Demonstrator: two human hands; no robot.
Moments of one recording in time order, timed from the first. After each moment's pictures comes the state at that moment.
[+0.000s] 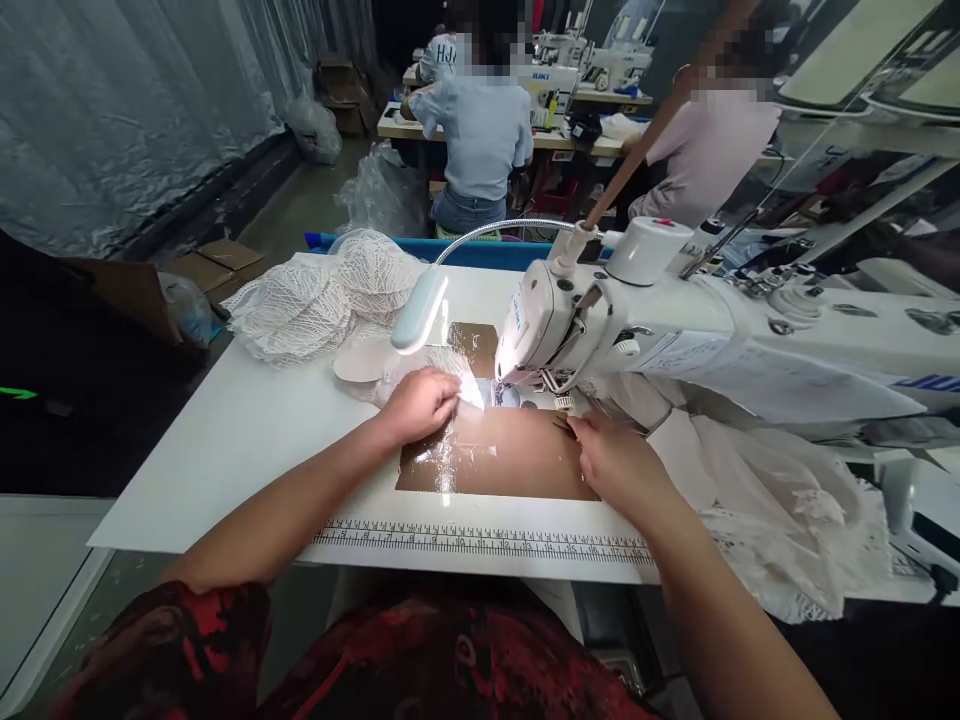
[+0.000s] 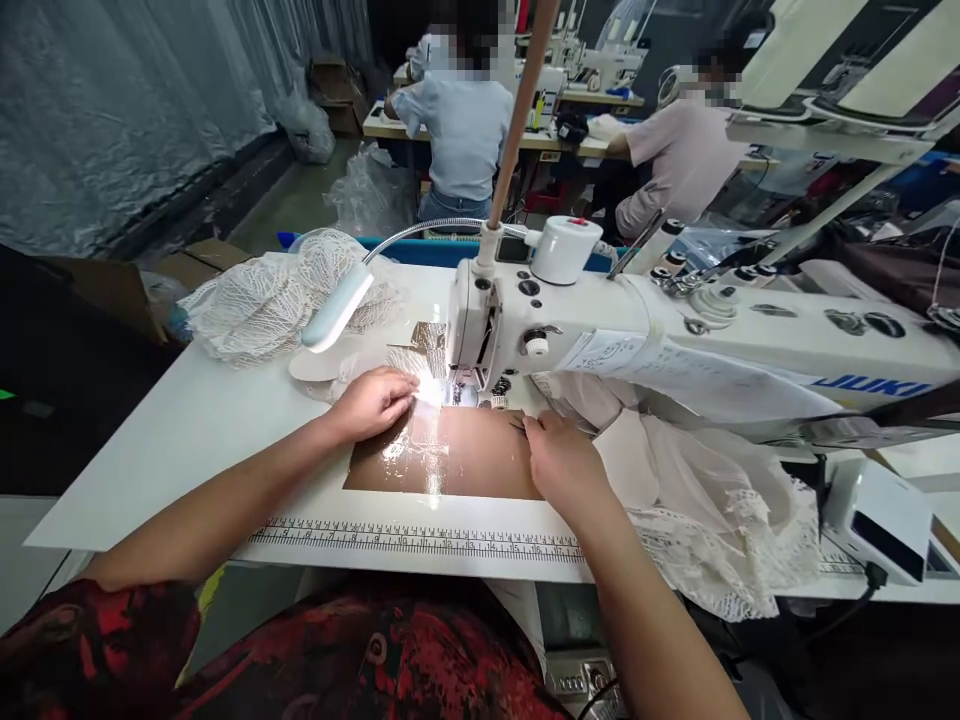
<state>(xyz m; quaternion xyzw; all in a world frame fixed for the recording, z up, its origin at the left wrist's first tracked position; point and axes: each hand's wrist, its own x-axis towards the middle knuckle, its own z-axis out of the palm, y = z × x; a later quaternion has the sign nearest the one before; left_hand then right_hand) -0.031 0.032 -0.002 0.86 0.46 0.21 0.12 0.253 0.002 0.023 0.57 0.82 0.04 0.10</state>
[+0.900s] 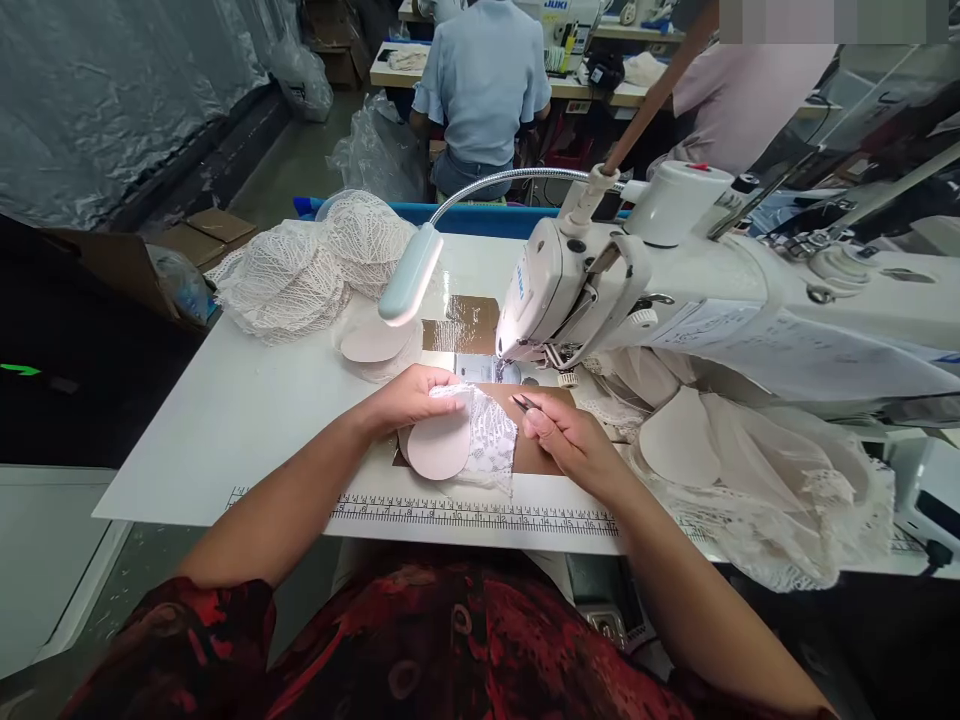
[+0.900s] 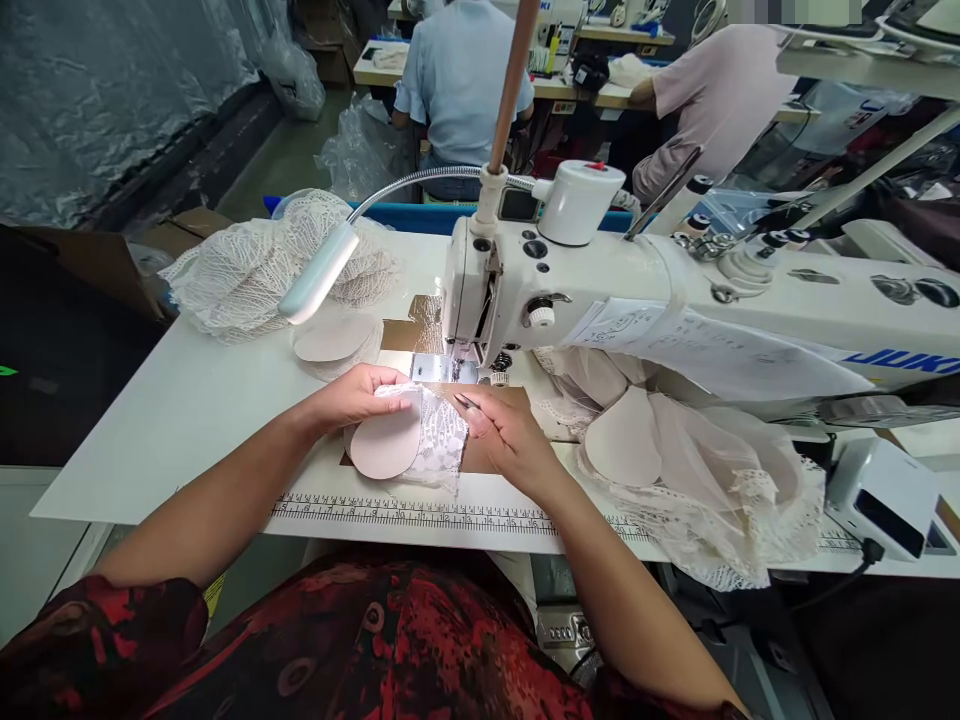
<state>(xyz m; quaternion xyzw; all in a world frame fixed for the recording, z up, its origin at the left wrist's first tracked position) -0.037 0.006 0.015 0.54 0.47 0.25 0.65 0.217 -0.011 0.028 0.45 0.79 -0.35 -0.23</state>
